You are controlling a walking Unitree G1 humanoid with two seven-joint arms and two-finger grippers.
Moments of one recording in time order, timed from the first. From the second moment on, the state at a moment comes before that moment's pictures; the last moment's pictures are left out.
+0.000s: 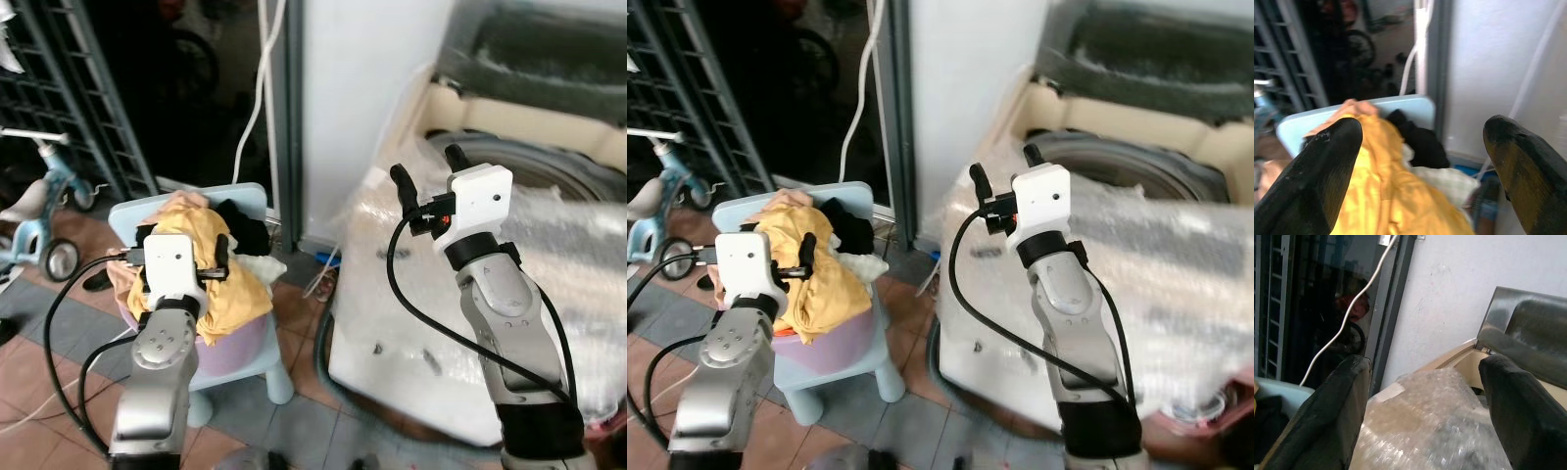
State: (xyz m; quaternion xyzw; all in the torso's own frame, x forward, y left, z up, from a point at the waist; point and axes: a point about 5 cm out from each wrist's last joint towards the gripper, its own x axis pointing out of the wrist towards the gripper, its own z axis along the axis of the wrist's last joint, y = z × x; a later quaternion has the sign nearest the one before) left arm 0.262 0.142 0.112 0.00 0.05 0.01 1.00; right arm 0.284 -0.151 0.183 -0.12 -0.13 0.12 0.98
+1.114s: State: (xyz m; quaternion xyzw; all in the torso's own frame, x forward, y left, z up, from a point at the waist) left arm 0.245 0.178 0.103 0.03 0.04 0.06 1.00; right arm 0.258 -0.152 0.130 -0.08 0.01 0.12 0.99
